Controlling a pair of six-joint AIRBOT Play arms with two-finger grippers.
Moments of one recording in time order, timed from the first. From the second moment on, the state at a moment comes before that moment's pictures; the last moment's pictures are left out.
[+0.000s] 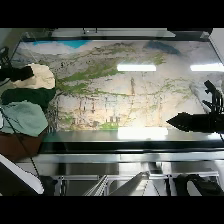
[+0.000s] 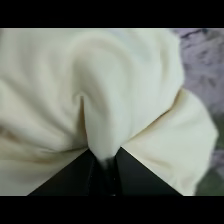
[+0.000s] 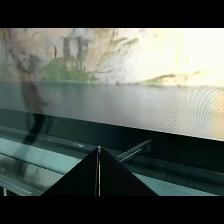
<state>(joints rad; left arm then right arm) 0.38 -2.08 2.04 1.07 -0.97 -1.23 -0.14 -0.68 0.71 -0.91 1.30 1.45</state>
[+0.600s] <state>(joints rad) 0.07 -1.58 1.93 0.58 -1.25 -1.11 -0.14 -0.68 0.71 -0.91 1.26 1.45</state>
